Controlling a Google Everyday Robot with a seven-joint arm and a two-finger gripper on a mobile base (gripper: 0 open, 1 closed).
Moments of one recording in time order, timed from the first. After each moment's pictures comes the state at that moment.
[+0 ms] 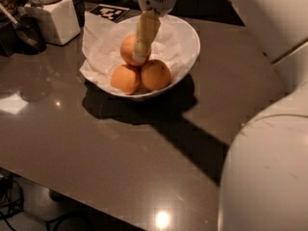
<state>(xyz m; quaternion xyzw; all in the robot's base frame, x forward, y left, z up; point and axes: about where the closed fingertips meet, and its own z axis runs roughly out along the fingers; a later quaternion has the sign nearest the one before) 0.615 0.022 0.967 -0.65 0.74 0.06 0.15</state>
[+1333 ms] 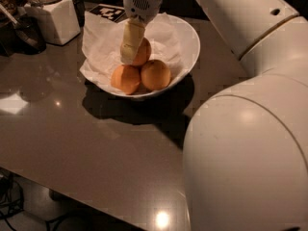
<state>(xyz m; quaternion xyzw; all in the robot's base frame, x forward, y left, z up) 0.636 0.055 0.939 -0.66 0.74 0.09 0.12</state>
